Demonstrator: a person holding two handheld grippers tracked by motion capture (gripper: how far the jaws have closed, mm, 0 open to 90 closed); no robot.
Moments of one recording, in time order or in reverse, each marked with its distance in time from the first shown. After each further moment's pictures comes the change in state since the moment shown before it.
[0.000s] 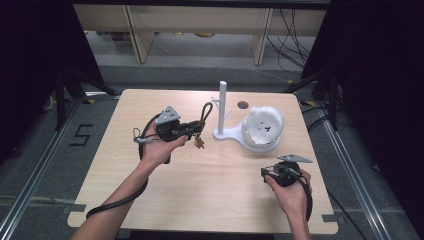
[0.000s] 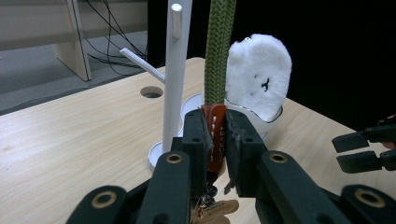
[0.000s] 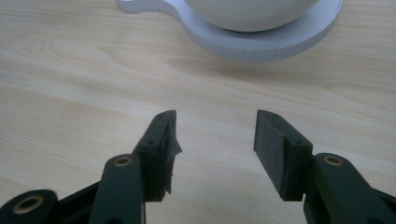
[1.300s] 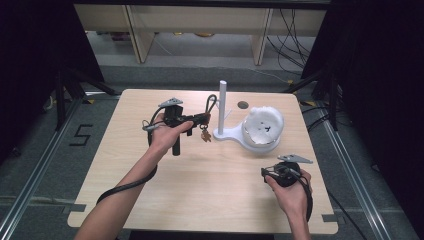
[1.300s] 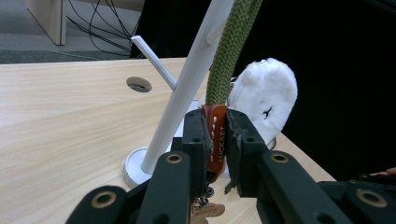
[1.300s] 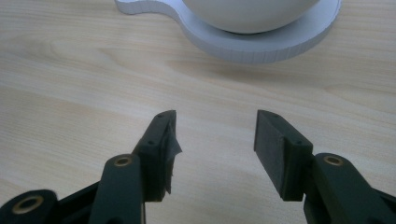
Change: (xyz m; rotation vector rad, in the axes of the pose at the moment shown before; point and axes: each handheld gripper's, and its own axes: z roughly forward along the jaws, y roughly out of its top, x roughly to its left) left arm 0.031 0.007 0.036 0.012 -0.074 -0.276; right arm -0.002 -0.001 0.001 -0.020 0.001 -0.018
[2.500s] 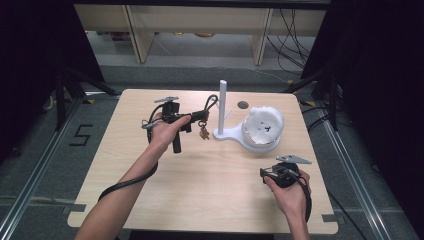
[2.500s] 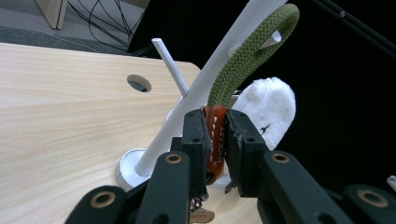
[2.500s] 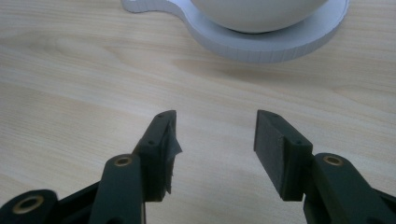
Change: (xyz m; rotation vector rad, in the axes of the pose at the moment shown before) left arm 0.012 0.004 0.002 -0.026 -0.011 -0.148; right arm 0.003 -0.002 0.001 0.004 0.000 0.000
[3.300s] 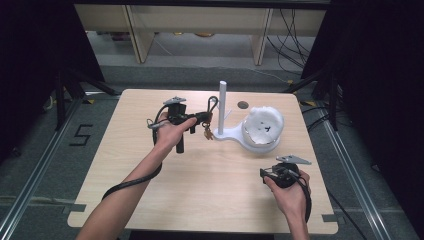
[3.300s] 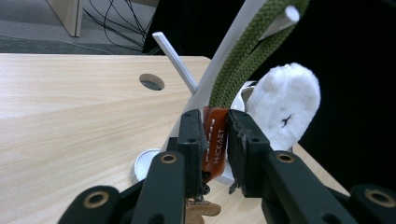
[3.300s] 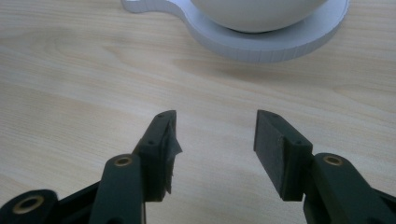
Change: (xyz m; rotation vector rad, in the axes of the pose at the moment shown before) left arm -0.007 -0.005 0.014 0.031 0.079 0.121; right arm 0.000 -0.001 -0.001 -0.001 0.015 0.001
